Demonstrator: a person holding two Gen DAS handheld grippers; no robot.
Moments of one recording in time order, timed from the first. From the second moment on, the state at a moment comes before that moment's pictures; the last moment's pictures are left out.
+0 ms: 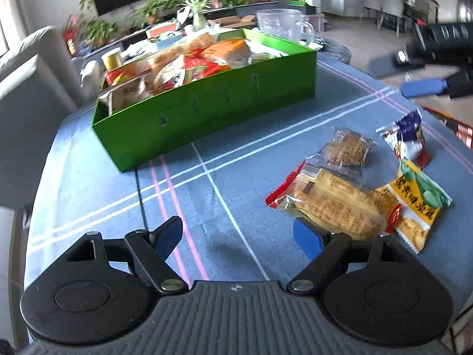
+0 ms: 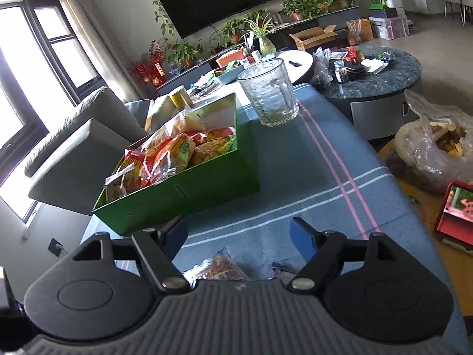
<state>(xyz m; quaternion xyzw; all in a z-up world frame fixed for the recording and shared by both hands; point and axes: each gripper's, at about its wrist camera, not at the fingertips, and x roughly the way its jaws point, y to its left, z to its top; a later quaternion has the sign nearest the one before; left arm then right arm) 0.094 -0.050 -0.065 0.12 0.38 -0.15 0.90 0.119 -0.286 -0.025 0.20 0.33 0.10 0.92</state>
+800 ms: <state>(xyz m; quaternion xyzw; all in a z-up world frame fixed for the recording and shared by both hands) 0.108 -0.110 -0.066 0.03 0.46 -0.15 0.88 0.095 -0.306 -0.064 0.18 0.38 0.06 0.91</state>
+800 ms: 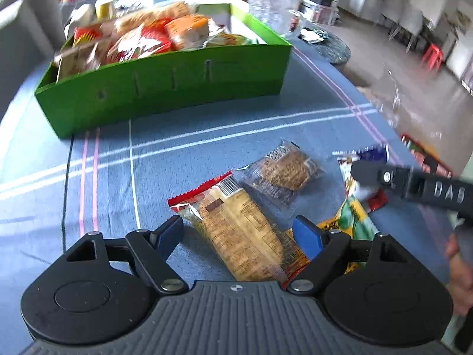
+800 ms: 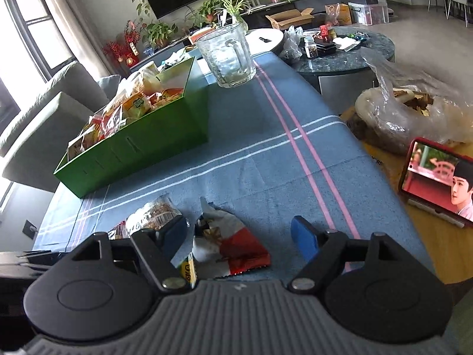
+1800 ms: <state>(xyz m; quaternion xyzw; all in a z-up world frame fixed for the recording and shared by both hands) 0.086 -0.072 -0.068 0.07 0.42 -0.14 0.90 0.085 -0.256 -0.066 0.04 0.35 0.07 0.93</state>
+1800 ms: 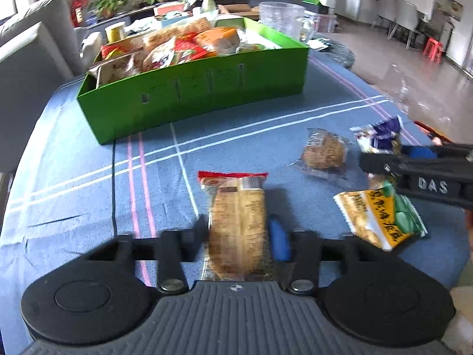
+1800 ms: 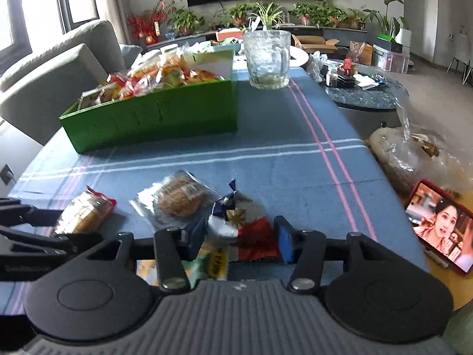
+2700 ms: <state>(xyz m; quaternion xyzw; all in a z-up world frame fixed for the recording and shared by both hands) 0.100 -0.041 -0.005 0.04 0.34 -0.12 0.93 0.115 -0.233 0.007 0.10 0.27 0.13 0.95</state>
